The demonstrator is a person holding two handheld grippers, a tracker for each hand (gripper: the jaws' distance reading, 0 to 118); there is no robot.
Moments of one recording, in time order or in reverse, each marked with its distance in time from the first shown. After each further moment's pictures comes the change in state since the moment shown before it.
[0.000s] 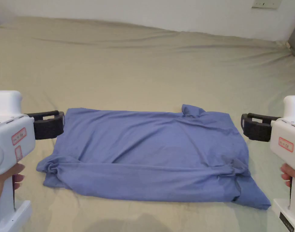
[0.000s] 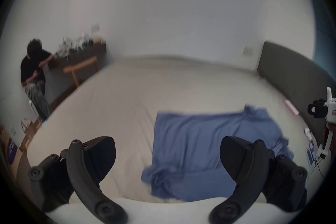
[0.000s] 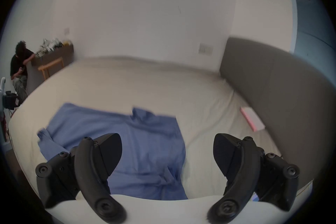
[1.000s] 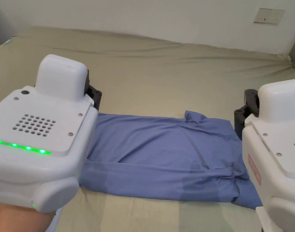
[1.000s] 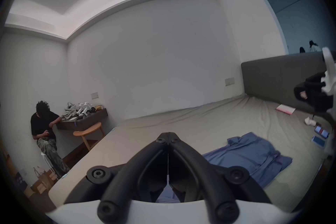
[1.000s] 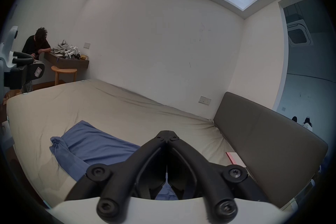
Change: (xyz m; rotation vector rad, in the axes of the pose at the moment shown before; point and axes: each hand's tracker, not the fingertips) left arm 0.105 0.013 0.102 0.345 0.047 -0.266; right arm -0.097 0.019 0.128 0.271 -0.056 0.195
